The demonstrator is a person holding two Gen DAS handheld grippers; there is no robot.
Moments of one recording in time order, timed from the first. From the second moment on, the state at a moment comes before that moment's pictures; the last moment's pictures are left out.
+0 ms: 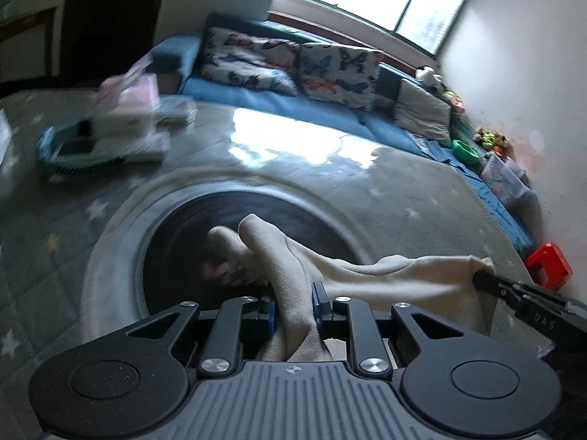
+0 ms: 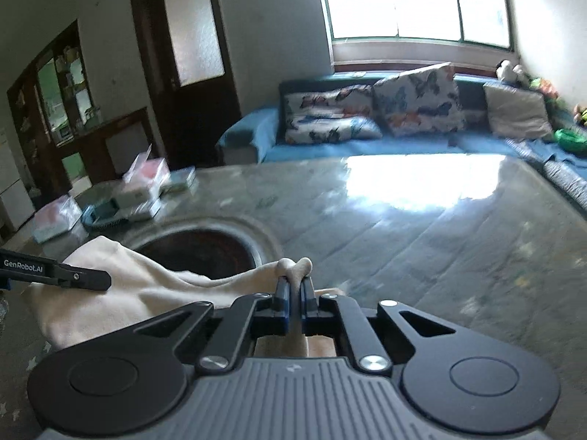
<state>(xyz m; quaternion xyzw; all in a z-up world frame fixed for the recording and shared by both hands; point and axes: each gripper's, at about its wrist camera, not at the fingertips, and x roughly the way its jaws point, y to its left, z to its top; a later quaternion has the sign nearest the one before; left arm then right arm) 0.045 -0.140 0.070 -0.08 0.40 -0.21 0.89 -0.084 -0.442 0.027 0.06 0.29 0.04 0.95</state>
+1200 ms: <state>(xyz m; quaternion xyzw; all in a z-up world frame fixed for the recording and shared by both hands) 0.092 -0.291 0.051 -0.05 0.40 -0.28 0.87 -0.042 -0.588 0.022 0.08 0.28 -0.08 0.95</state>
